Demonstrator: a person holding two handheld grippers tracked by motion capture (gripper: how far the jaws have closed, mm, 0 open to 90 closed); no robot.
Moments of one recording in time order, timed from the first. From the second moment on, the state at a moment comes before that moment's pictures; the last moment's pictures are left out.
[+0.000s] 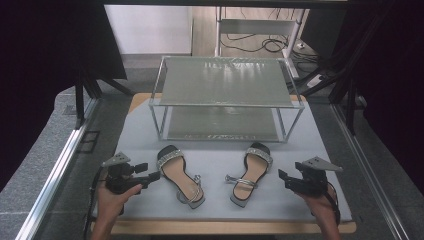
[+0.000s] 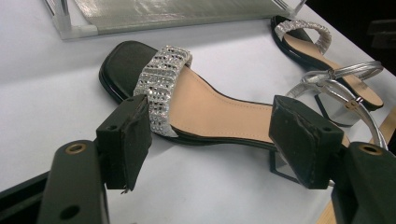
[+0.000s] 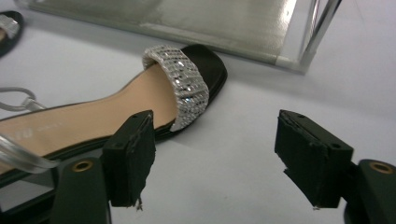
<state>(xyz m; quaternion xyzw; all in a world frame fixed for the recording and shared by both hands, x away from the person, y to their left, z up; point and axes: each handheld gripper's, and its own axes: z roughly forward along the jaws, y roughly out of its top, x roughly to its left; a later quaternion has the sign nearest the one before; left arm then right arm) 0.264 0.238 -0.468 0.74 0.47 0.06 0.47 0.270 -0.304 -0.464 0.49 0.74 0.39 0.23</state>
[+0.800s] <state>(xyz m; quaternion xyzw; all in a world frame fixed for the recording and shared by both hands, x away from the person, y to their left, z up) 0.259 0.243 -0.460 0.74 0.46 0.06 0.48 0.256 -0.268 -0.448 0.39 0.79 0.45 0.15</state>
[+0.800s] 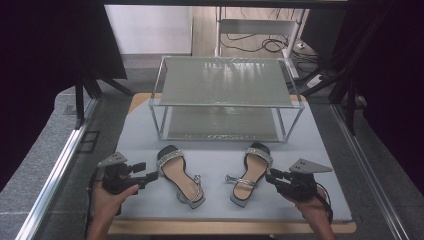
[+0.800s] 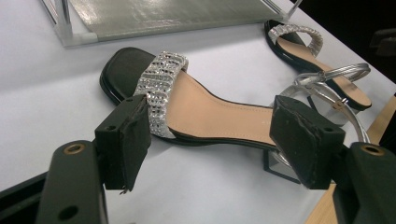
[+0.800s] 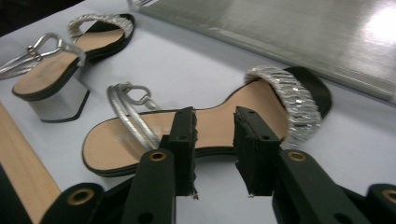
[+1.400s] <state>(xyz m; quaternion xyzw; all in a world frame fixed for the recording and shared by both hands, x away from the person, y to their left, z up) 0.255 0.243 -0.455 0.74 0.46 0.08 0.49 0.251 -0.208 -0.453 0.32 0.83 0.45 0.09</state>
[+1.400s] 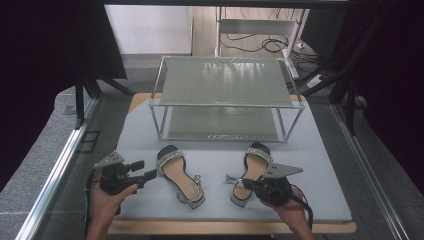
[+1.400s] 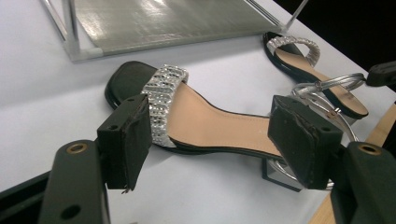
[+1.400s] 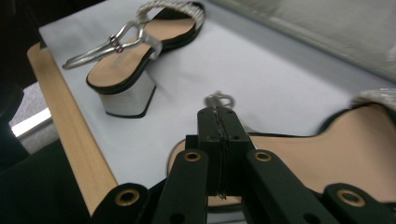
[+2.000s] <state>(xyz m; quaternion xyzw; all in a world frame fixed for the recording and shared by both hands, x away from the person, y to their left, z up) 0.258 0.231 -0.456 0.75 0.44 0.07 0.49 0.248 -0.129 -0.476 0.24 0.88 0.41 0.05</state>
